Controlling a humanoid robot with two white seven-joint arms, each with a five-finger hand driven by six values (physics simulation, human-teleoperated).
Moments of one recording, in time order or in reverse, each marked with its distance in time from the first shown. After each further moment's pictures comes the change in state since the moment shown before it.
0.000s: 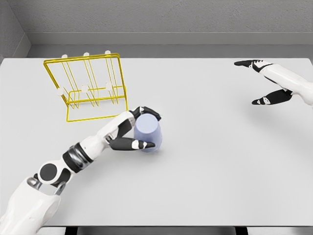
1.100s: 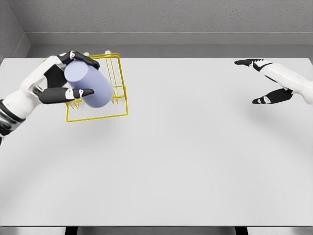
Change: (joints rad) left arm -0.140 0.312 0.163 -0.084 0.323 0.059 0.005; right arm -0.005 -0.001 -0.001 0.000 0.001 0.000 0.002
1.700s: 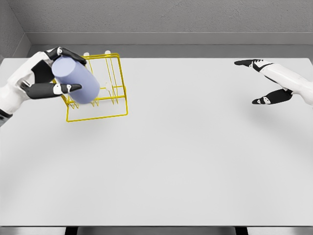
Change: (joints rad) left arm -0.006 0.046 0.033 0.046 0.002 0.026 -0.001; right arm 0.003 0.000 0.000 0.000 -0.001 0.000 -0.002
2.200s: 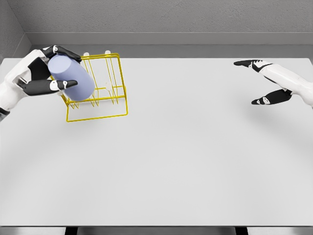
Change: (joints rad) left arm -0.021 -0.004 -0.001 0.052 -0.003 0.004 -0.001; right arm 0.000 0.001 0.003 0.000 -0.001 0.000 0.000
